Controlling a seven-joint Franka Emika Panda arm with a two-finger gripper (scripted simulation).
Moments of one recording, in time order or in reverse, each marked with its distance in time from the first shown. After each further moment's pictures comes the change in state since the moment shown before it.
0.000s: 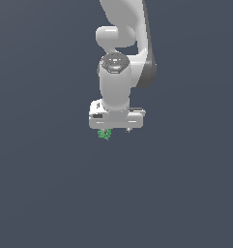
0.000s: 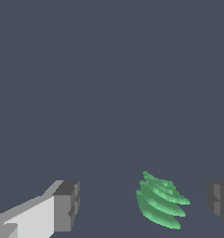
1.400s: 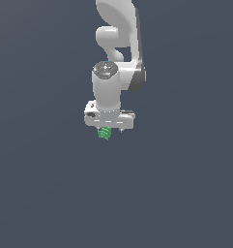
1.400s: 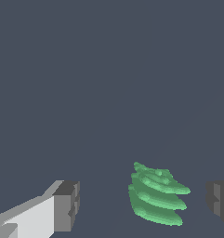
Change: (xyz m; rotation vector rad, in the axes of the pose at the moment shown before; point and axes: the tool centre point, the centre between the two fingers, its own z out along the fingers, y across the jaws) arm -0.030 0.028 0.034 -0.006 0.010 0.128
